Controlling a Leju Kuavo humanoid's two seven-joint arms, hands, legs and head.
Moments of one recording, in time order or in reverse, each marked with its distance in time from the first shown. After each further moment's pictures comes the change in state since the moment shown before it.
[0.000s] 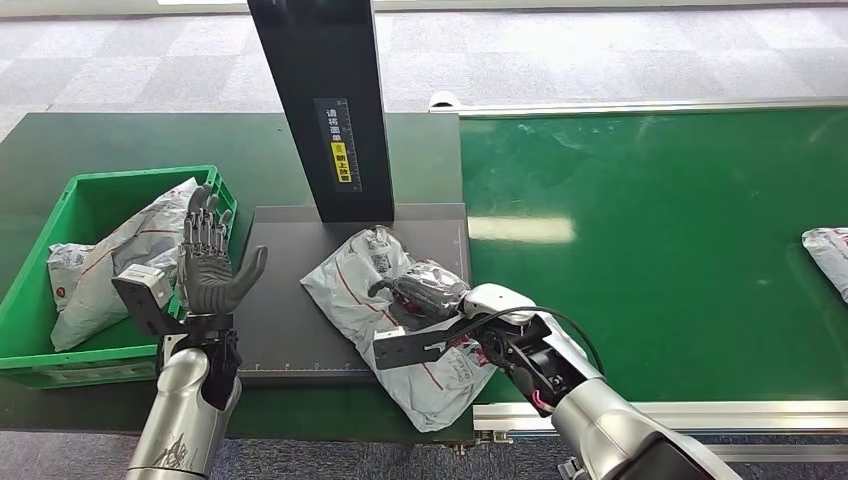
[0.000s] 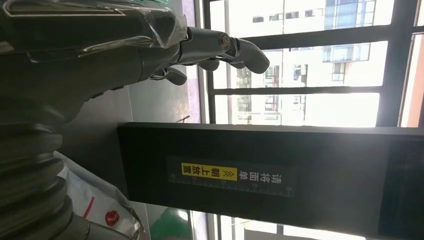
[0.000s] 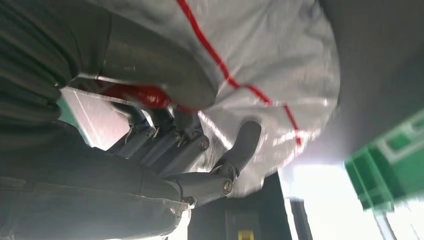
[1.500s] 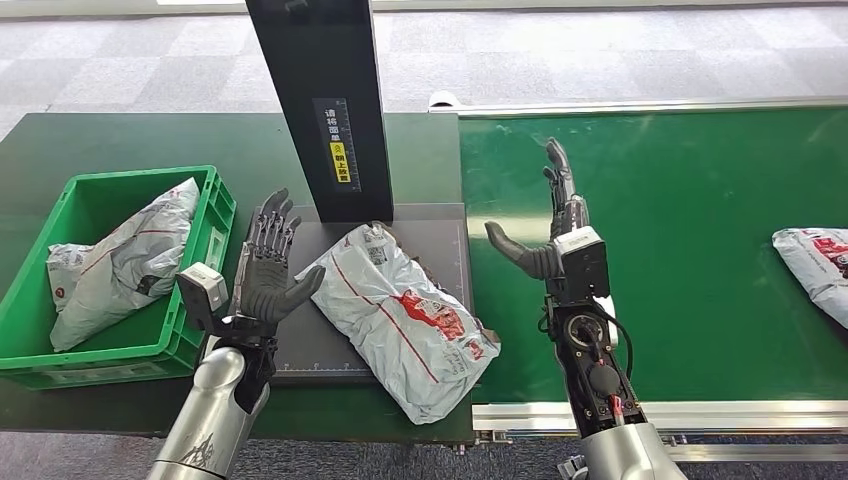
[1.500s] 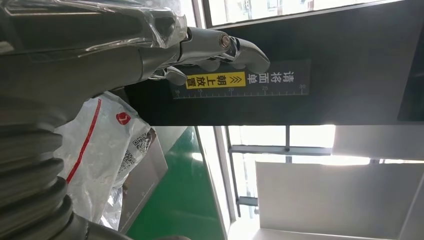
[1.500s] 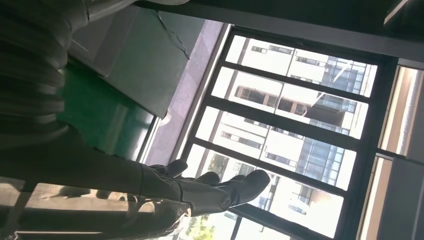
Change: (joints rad) left arm -0.022 -0.011 -0.141 0.070 -0.024 -0.113 -0.009; right arm 0.239 0.004 -0.633 -0.392 -0.575 -0.141 -0.167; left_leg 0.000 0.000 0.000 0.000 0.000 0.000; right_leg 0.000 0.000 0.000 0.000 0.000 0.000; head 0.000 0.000
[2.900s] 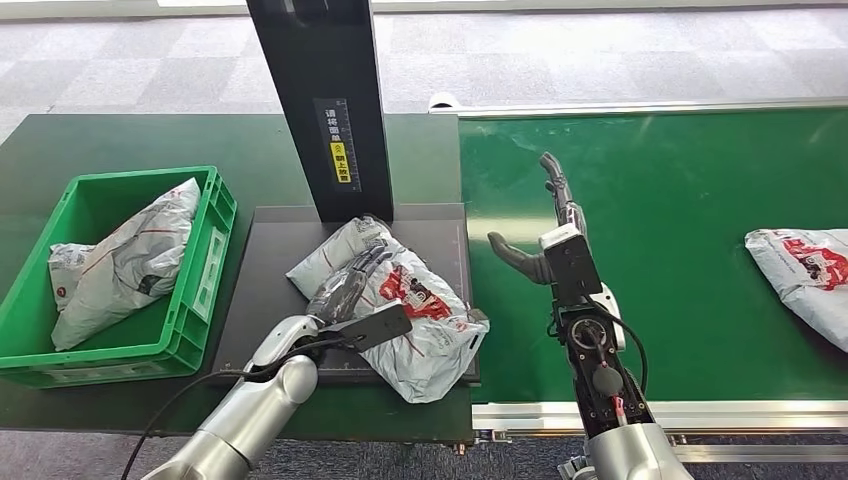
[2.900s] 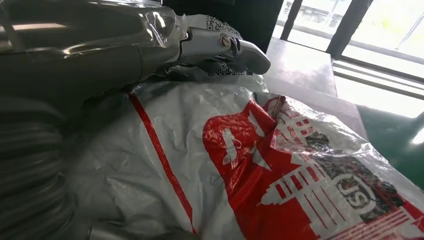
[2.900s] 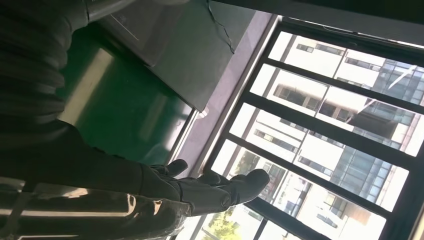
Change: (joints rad) left arm -0.143 0.032 -0.299 0.291 -0.944 0.237 0.464; right arm -0.001 -0.019 -0.029 0.044 0.135 0.006 0.095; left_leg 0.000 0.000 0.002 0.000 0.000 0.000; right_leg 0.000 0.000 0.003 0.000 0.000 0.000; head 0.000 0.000
